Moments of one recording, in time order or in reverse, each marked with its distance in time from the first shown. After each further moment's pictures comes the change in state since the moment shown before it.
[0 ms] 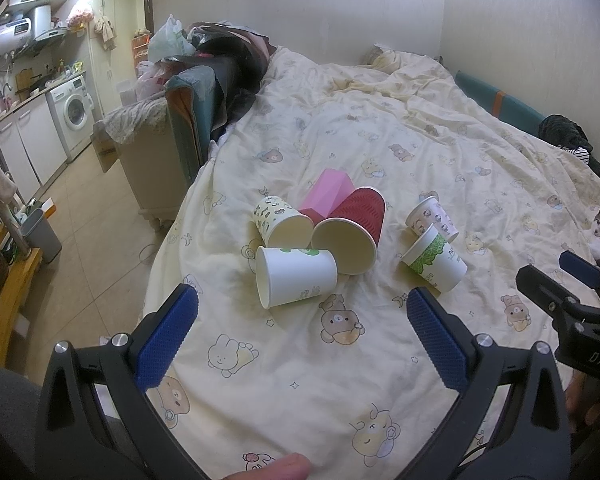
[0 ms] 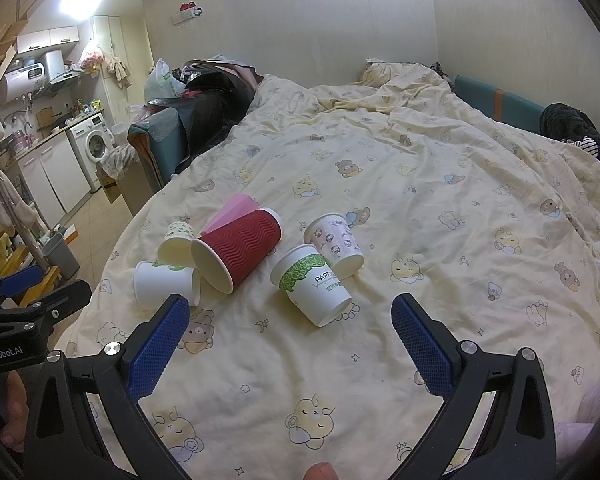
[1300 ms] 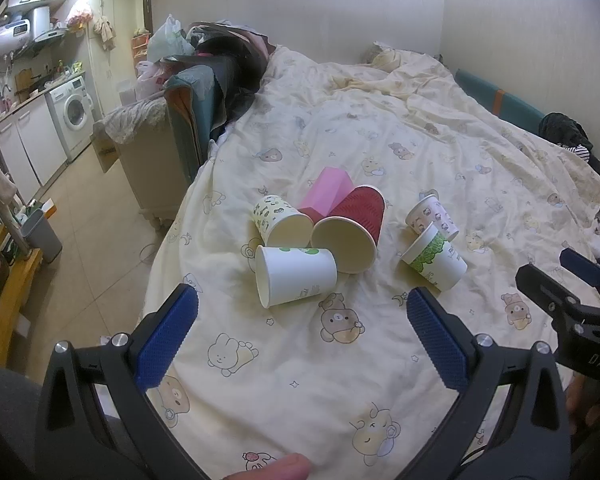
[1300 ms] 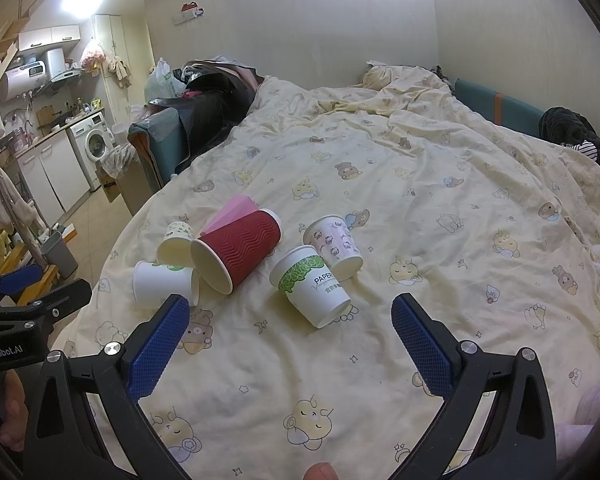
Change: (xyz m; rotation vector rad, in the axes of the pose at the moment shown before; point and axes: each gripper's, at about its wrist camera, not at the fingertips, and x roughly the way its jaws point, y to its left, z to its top) left arm 0.003 0.003 -0.007 0.005 0.004 0.000; right arm -0.004 0.001 0.002 -0.008 -0.004 -0.002
